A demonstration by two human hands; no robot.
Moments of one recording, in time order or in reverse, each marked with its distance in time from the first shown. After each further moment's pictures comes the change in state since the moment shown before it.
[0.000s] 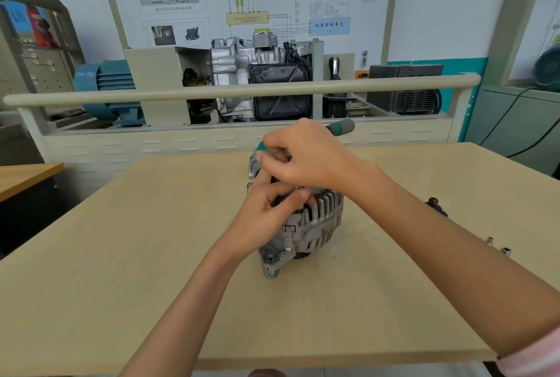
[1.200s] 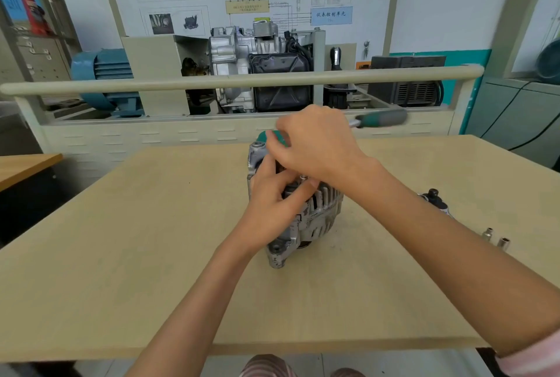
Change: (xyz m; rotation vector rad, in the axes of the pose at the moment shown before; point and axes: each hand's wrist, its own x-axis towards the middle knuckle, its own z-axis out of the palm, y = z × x) left_hand 0.002 0.002 0.017 0.121 0.143 -0.044; right_hand -0.003 0.001 0.007 -0.253 0.159 0.120
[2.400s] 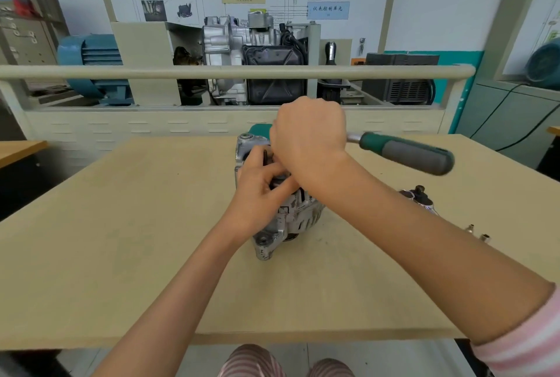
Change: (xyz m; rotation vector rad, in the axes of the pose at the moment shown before) left_hand 0.002 -0.005 0.001 -0.032 -0.012 -0.006; right_hand 0.003 -0.013 -0.001 -0.327 -0.129 0.217
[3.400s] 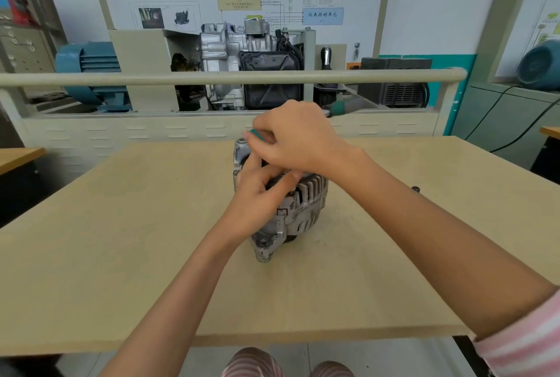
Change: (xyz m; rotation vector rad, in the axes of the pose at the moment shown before) left_hand -0.002 0.004 -0.001 -0.083 -0.008 0.035; right_hand 0.004 0.016 0.005 0.352 0.099 -0.360
